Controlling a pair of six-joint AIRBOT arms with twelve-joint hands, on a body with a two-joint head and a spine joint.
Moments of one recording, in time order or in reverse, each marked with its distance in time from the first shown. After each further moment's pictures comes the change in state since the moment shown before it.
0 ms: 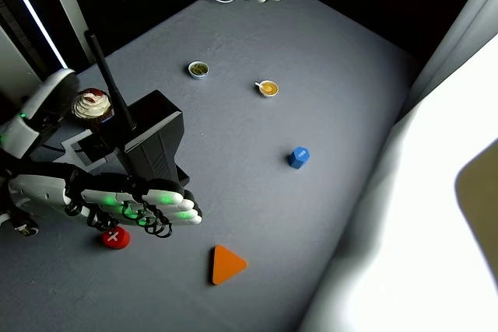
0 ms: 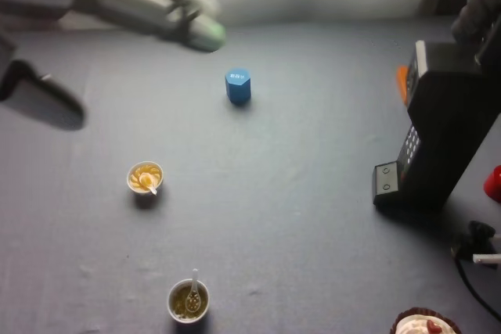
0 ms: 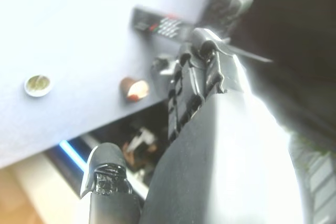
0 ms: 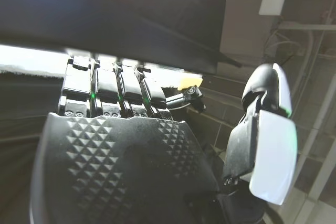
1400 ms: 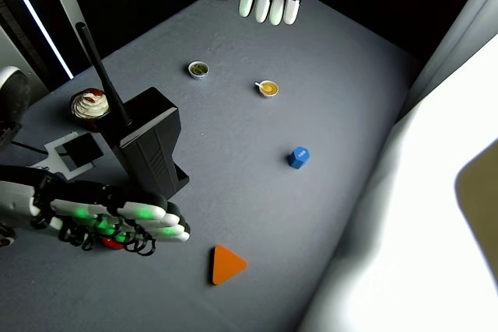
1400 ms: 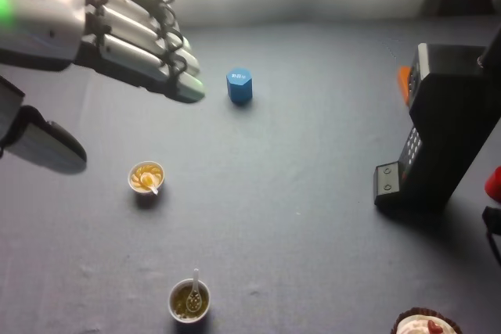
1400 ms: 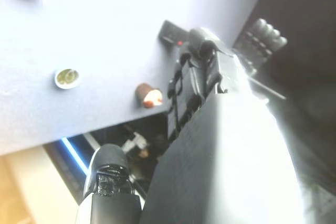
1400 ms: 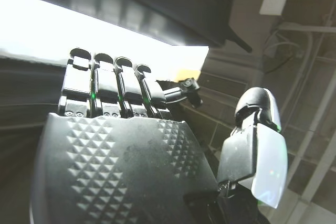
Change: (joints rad) left arm 0.145 0.005 -0.019 -0.046 0.056 -0.044; right arm 0.008 0.137 -0.099 0.037 -0.002 0.000
